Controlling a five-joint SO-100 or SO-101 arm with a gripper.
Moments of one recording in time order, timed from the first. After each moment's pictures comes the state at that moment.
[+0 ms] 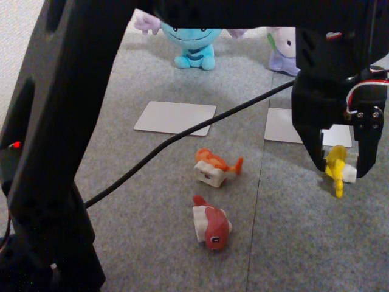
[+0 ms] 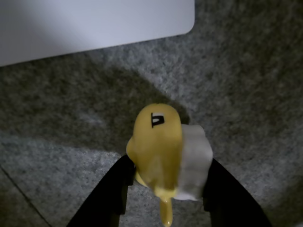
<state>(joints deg) 51.0 56.0 68.4 66.1 50.0</state>
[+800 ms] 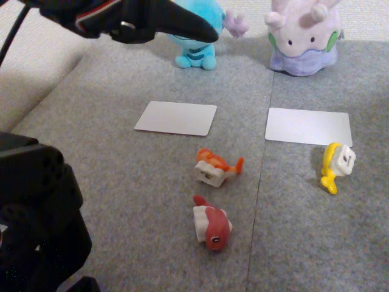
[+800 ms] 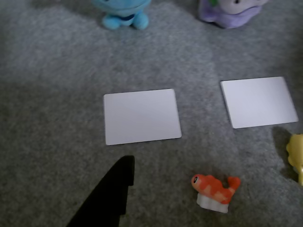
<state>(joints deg) 11.3 152.4 141.2 47.9 87.5</state>
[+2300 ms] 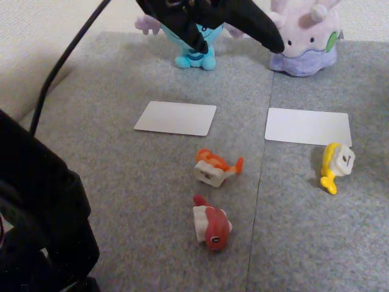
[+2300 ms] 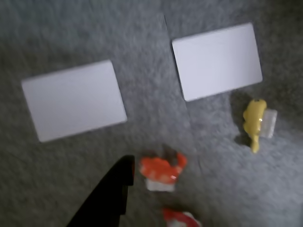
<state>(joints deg) 26.1 110.7 106.0 62.7 80.0</state>
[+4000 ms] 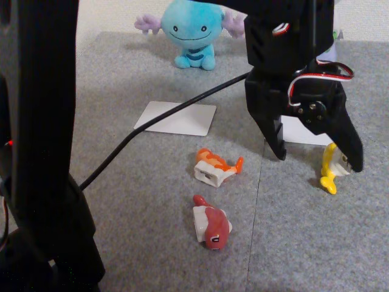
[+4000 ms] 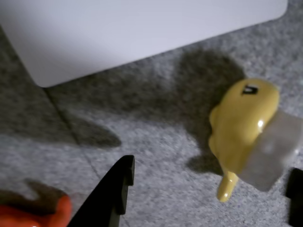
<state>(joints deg) 45.1 68.7 88.1 58.7 64.1</state>
